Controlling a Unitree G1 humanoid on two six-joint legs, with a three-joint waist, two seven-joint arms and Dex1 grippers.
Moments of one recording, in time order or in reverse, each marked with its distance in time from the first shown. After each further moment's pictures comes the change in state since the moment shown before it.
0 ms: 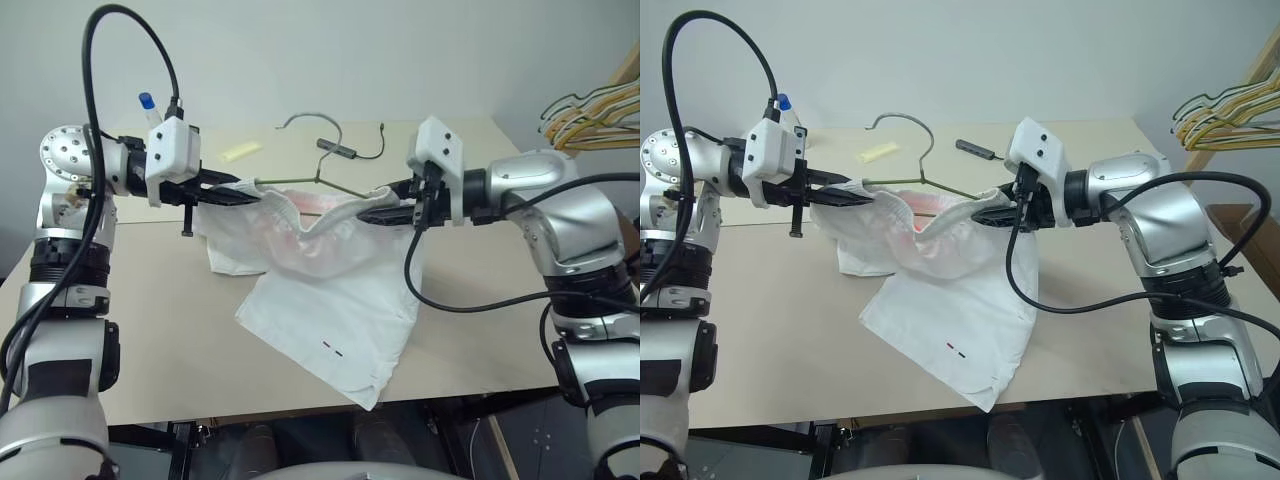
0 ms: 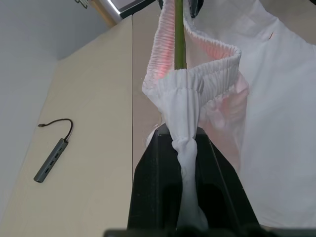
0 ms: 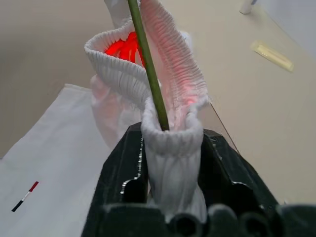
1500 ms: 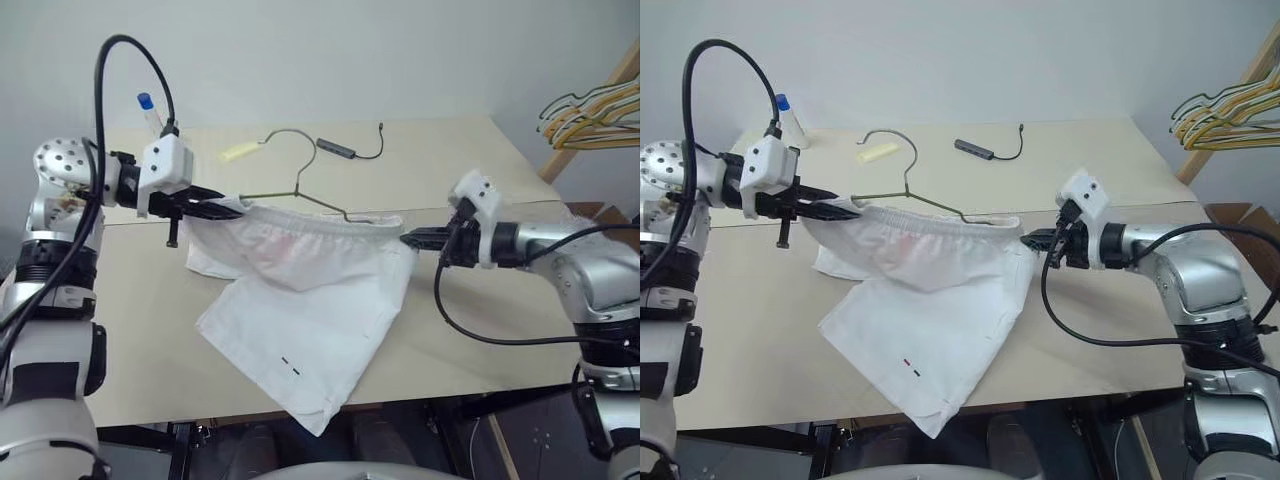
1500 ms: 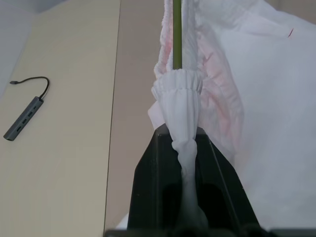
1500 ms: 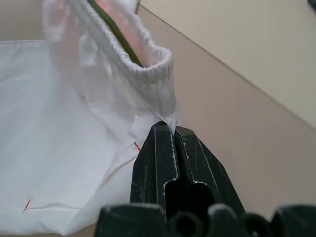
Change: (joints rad) left arm 0.000 0.051 -0.070 0.110 0.029 -0.019 -0.012; right arm 0.264 -0.117 -0.141 -0.115 0.108 0.106 -0.188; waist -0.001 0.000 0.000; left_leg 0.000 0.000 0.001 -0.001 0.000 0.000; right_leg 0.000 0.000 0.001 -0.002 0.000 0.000
